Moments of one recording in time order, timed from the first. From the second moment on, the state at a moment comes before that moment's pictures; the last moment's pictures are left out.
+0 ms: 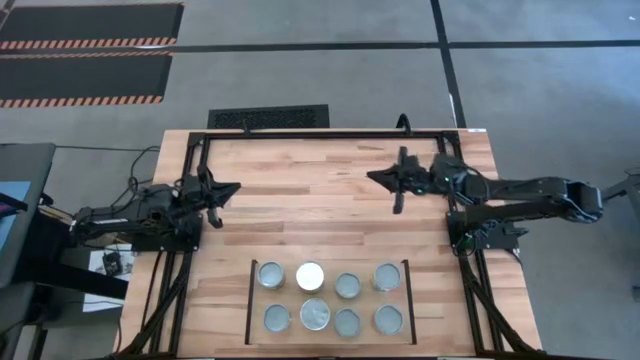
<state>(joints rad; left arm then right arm) 0.06 0.00 0.14 -0.03 -0.30 -0.12 -0.26 0.93 0.49 0.41 -0.08 0.11</state>
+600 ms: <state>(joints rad) 0.09 0.01 0.01 0.06 -0.17 -0.13 -0.25 0.35 0.05 0.46 0.06 0.20</state>
